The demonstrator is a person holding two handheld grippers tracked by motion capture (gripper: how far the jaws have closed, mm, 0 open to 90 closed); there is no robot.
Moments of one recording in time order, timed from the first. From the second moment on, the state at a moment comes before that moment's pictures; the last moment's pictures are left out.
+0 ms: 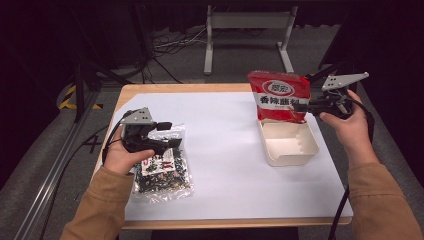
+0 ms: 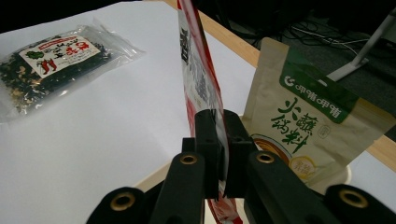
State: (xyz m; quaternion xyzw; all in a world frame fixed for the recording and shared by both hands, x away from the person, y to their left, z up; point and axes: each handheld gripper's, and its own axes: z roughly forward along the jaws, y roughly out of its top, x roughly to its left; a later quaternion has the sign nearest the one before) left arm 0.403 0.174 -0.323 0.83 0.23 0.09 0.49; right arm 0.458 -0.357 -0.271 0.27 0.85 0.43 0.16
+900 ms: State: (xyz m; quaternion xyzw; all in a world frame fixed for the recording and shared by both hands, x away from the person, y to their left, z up) left arm 0.401 0.191 -0.328 0.83 0.26 0.09 0.49; right arm 0.501 -0.369 -0.313 0.30 0.84 0.42 0.15
